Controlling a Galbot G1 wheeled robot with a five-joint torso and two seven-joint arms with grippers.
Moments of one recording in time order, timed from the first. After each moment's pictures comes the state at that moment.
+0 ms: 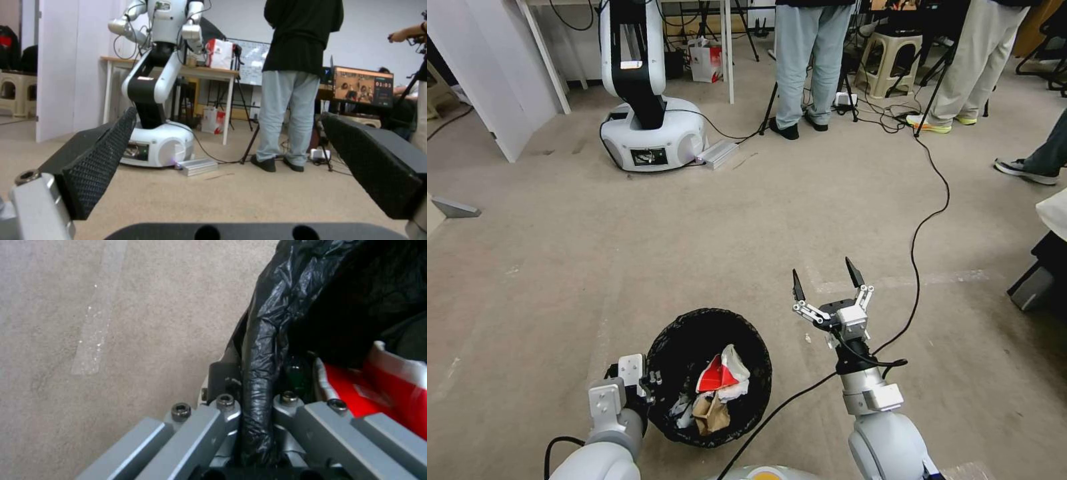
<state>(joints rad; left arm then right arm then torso) 1.77 -1.49 -0.51 -2.28 -0.30 0.67 -0.28 -1.53 1.36 0.28 1.99 -0.08 0.41 0.12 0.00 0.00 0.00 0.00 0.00</state>
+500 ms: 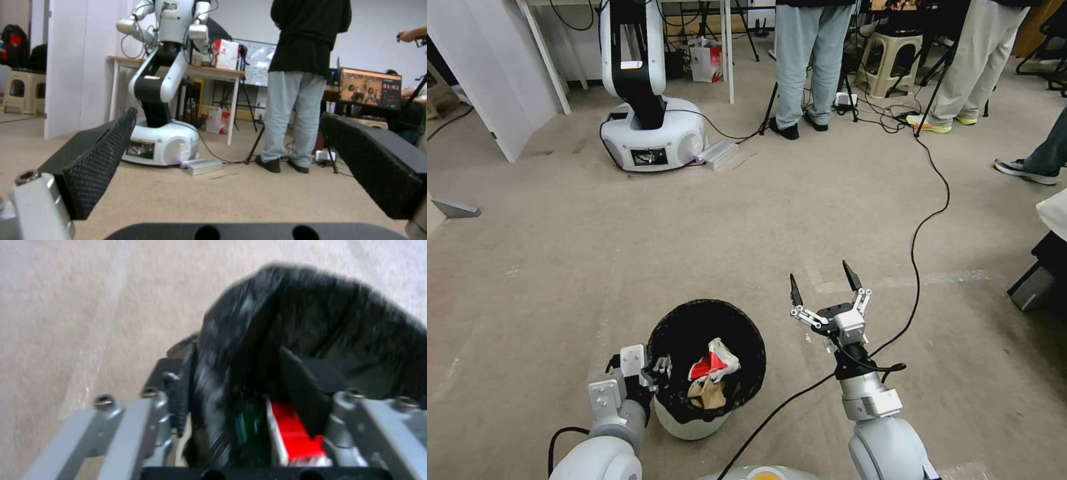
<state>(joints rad) 1.75 -1.50 -0.51 -2.29 -0.27 0.57 -0.23 -1.55 1.37 0.28 1.99 -0.10 0.43 0.10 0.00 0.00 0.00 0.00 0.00</state>
